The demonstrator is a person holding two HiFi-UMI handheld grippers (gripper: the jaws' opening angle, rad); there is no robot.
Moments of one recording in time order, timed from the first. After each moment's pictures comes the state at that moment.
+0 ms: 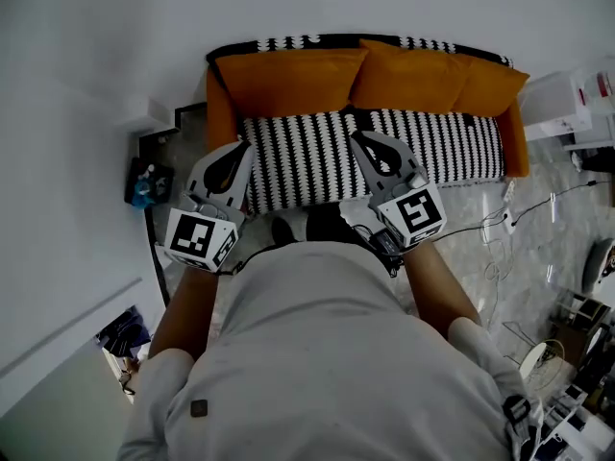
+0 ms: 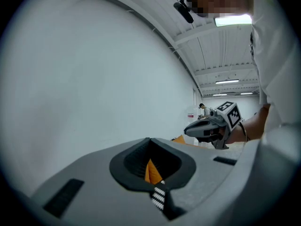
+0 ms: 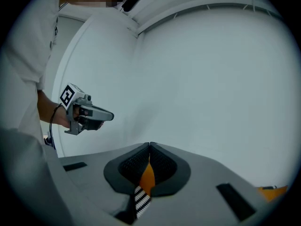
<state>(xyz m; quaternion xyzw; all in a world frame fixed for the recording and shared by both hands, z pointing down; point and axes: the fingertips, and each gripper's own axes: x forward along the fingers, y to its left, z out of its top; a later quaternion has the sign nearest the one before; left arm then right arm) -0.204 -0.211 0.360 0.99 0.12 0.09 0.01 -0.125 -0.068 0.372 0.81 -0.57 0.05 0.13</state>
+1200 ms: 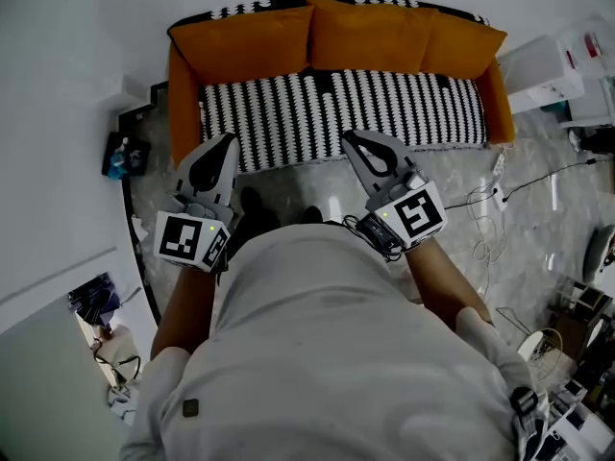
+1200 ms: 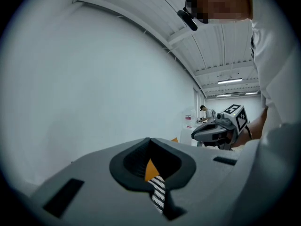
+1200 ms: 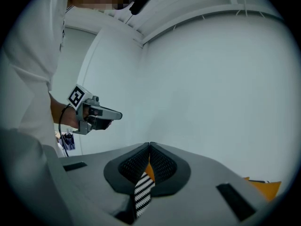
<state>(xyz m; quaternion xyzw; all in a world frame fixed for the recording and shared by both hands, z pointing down) -0.253 0.014 0.357 0.99 0.08 0.07 0.01 -0.191 0.168 0.381 0.79 -0.59 0.08 0.12</state>
